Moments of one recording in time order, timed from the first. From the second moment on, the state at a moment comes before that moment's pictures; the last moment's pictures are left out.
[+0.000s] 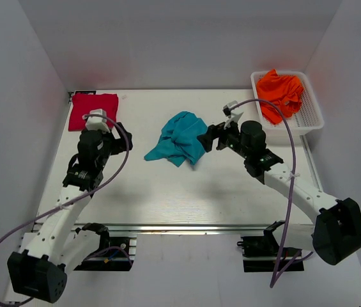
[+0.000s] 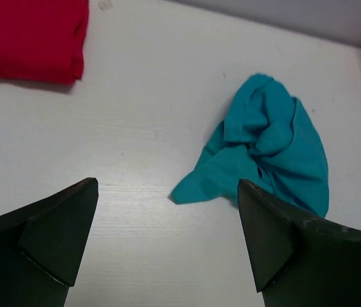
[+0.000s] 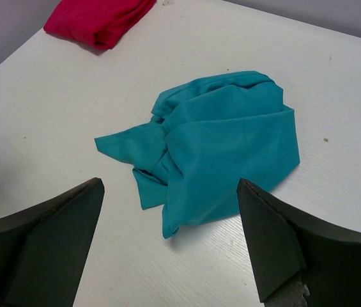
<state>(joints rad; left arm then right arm) -0.25 0.88 0.77 -0.16 -0.14 -0.32 0.53 1.22 0.81 0.22 -0.20 0.16</state>
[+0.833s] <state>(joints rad) -0.26 1.70 0.88 -0.05 0.20 -0.31 0.58 1.64 0.98 -0.01 -0.10 0.13</state>
